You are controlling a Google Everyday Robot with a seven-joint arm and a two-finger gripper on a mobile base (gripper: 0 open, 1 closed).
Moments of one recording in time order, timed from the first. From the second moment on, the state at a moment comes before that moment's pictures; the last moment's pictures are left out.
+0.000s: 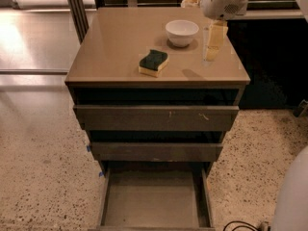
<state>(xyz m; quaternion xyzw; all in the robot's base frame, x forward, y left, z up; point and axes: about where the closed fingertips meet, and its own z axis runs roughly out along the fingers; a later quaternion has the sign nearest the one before) 0.649 -0.118 0.962 -0.77 0.58 -0.01 0.25</state>
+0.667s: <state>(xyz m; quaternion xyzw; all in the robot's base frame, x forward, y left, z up) 0.670 -0.076 0.941 -0.82 0.52 0.03 0.24</state>
